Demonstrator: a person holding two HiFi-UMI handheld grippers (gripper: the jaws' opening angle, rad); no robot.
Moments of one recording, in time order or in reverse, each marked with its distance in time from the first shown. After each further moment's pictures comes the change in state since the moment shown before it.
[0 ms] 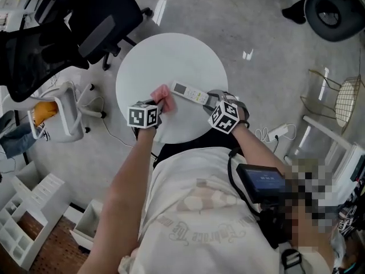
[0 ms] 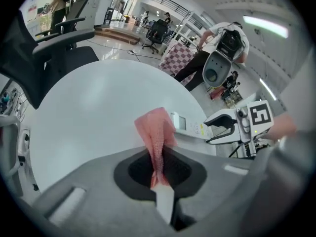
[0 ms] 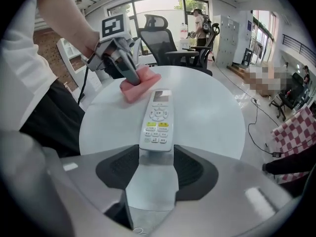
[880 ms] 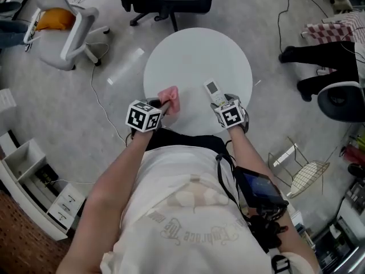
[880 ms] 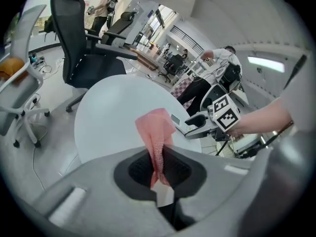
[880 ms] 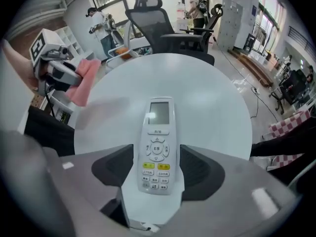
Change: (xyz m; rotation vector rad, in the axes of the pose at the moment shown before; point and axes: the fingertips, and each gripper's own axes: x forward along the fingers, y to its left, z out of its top) left arm -0.082 -0.004 -0.092 -0.245 -0.351 -0.034; right arm 0.019 -0.003 0.042 0.049 0.214 -0.027
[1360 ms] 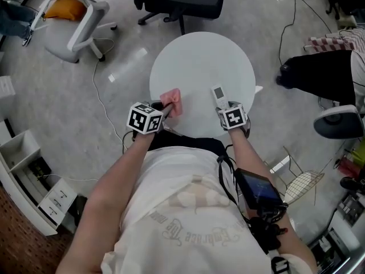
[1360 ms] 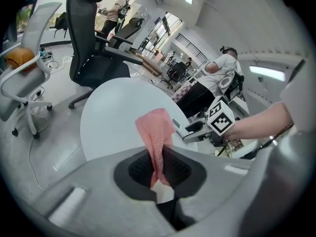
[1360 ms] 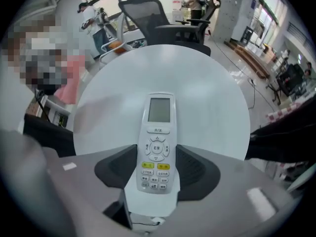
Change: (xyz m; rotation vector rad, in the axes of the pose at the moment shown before) left arm -0.018 0.004 -0.008 -0.067 -0.071 -0.007; right arm 0.006 0.001 -0.011 0.070 0.086 -0.019
